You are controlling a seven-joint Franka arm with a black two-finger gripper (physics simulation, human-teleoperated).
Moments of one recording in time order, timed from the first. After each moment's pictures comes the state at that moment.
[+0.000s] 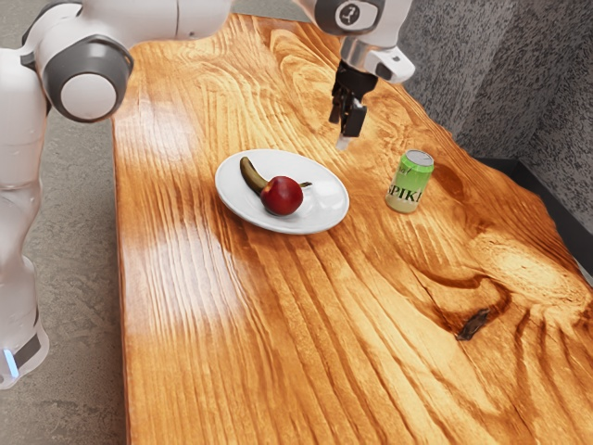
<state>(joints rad) -0.23 0.17 0.37 -1.32 0.01 1.45 0.31</state>
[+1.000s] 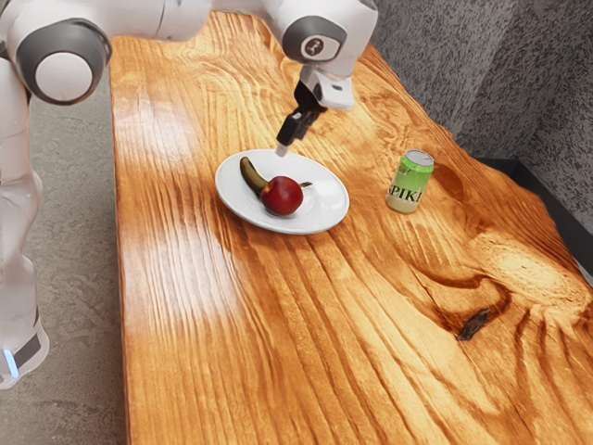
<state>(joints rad) -0.16 0.06 0.38 -1.65 0.13 1.59 0.91</state>
